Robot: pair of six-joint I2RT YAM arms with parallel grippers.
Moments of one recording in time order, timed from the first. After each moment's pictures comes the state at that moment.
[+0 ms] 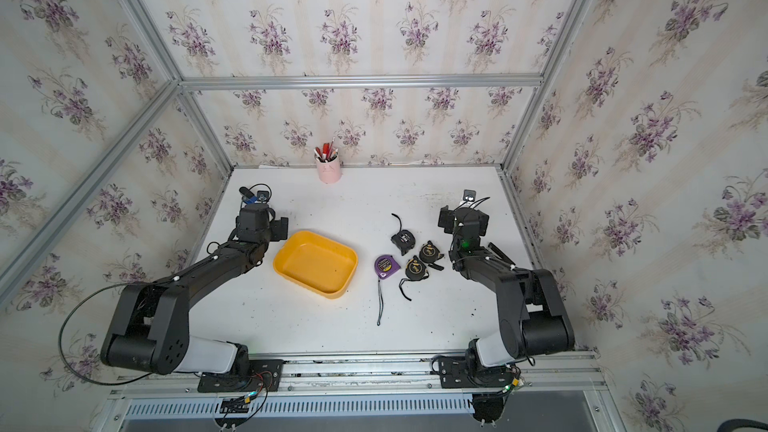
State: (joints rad) left arm -0.13 1.44 0.74 0.09 -0.39 0.04; right arm 0.14 1.46 0.57 0.53 0.30 0.09
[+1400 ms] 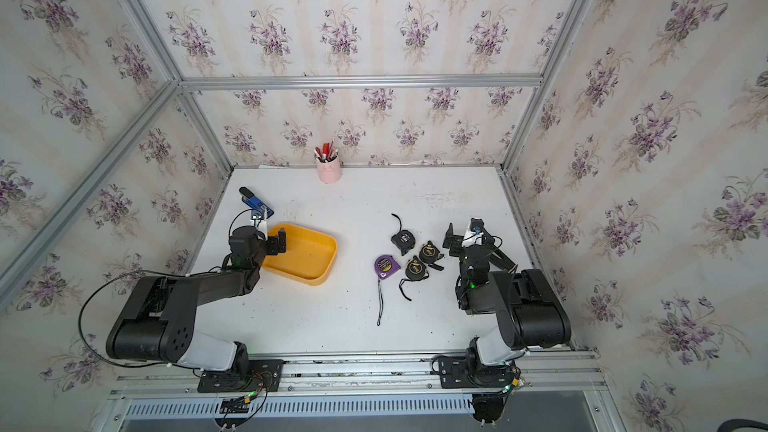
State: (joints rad) left arm -0.03 1.50 0.45 0.60 -0.16 0.08; right arm 0.08 1.54 0.21 1.19 0.19 0.05
